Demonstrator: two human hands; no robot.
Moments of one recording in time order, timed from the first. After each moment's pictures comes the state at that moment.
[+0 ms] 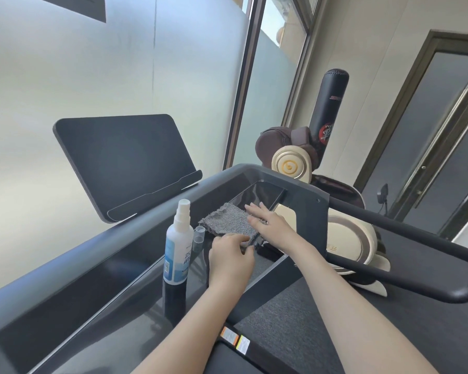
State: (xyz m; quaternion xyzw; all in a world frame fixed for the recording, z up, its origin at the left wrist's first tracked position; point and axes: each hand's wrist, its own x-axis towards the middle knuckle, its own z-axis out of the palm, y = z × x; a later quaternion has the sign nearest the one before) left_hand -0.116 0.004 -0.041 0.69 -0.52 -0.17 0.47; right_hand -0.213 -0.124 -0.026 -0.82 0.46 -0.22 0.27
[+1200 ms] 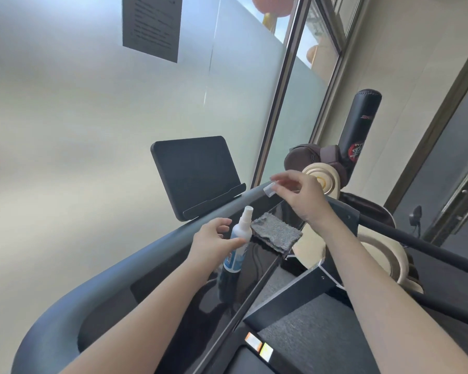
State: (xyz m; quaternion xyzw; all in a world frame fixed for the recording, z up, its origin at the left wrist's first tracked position) left_hand 0.002 0.104 0.010 0.65 -0.44 -0.31 0.54; right_hand -0.153 0.000 0.103 -0.80 0.35 -0.42 0.23
